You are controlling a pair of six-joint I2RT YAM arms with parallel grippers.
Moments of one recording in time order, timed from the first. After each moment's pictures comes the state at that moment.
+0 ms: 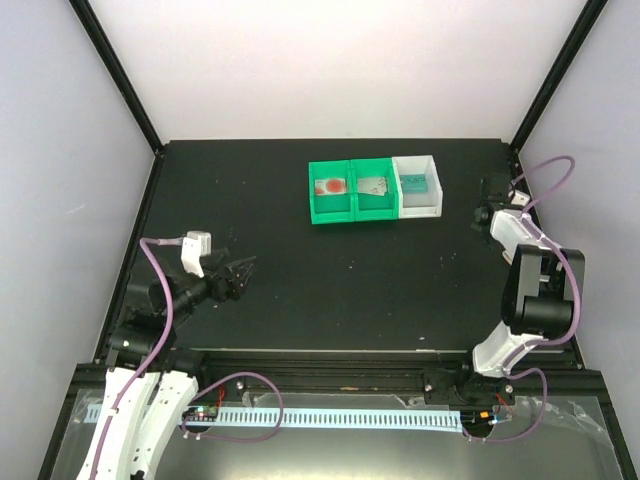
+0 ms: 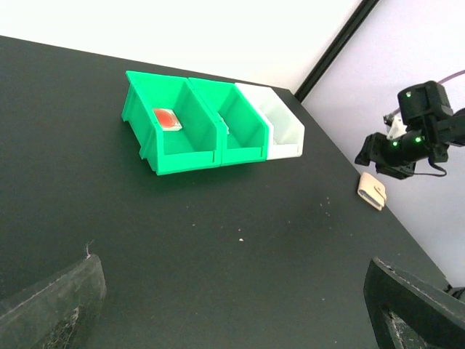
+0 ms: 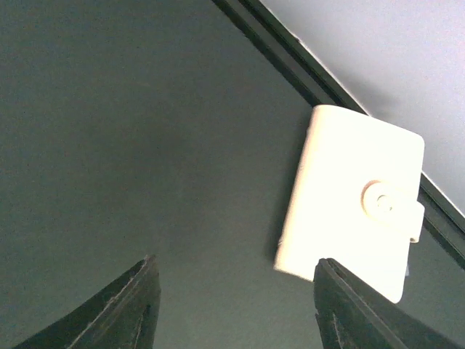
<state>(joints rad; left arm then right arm) -0.16 0.40 0.66 -0.56 0.49 -0.36 -0.10 1.65 1.06 -0.46 0.48 0.45</state>
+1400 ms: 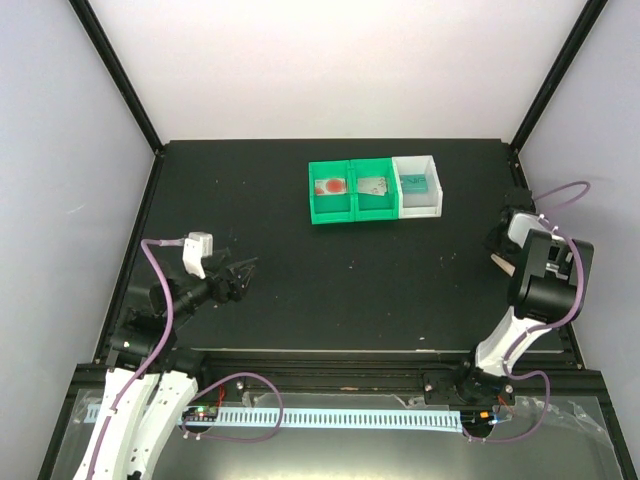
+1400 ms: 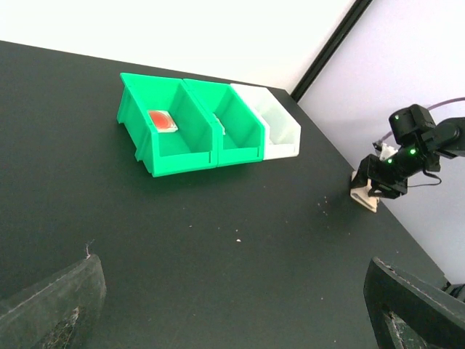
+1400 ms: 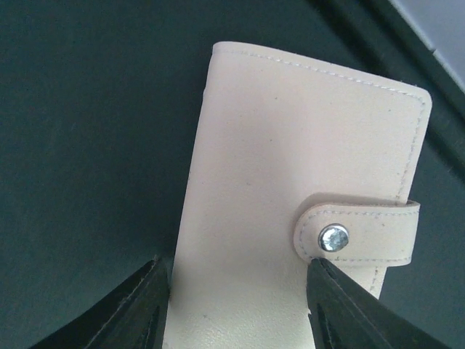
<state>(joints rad) -0.19 0.39 0.65 -0.55 0.47 -0.36 -0.30 1.81 1.08 -0.52 0.27 0.40</state>
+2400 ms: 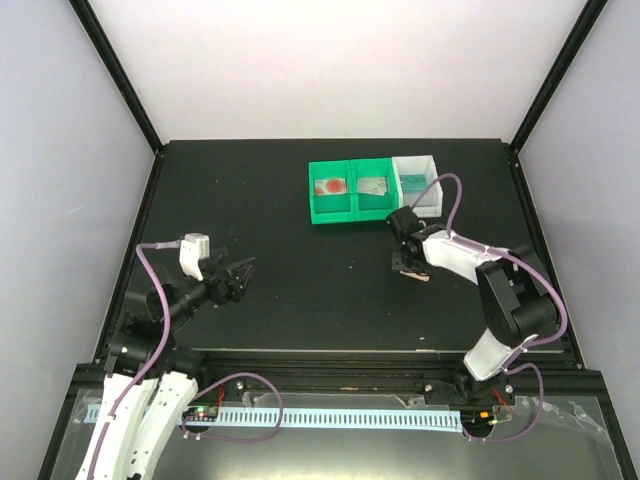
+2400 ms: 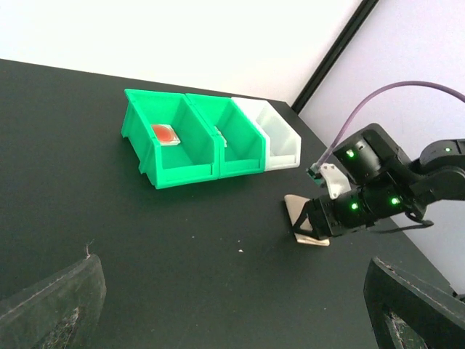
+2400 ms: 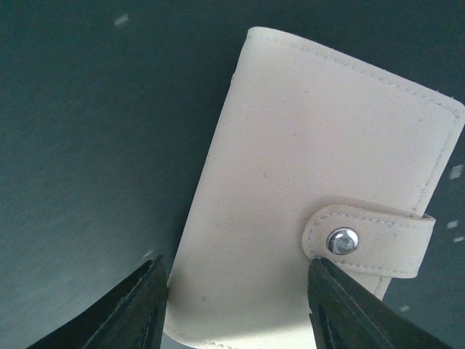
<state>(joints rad) -0.20 0.36 0.65 -0.54 0.45 -0.37 0.42 1.66 0.93 -0.56 0.22 0.49</state>
